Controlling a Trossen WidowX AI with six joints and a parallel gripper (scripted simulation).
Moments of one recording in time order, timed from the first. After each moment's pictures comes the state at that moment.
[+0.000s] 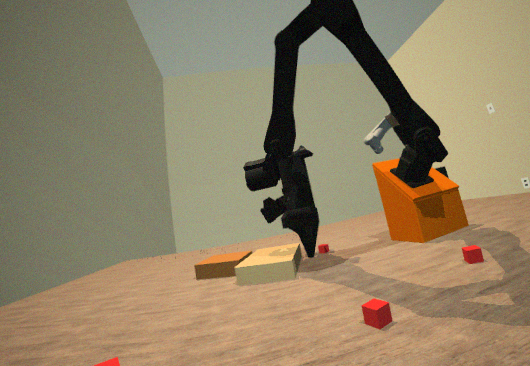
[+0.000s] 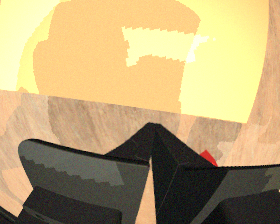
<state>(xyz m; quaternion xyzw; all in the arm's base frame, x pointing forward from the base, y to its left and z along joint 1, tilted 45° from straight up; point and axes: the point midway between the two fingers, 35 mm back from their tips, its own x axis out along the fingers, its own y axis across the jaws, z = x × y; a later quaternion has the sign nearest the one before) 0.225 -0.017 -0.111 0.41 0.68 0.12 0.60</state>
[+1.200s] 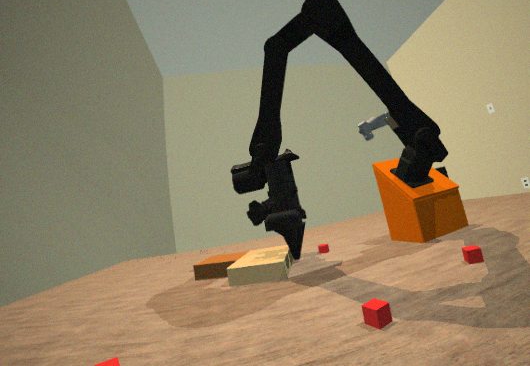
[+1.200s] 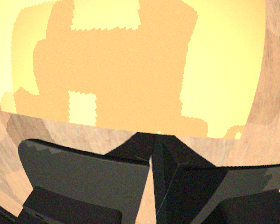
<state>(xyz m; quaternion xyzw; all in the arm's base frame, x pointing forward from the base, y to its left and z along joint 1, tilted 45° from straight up) 0.252 -0.027 -0.118 0.41 0.68 0.12 0.60</state>
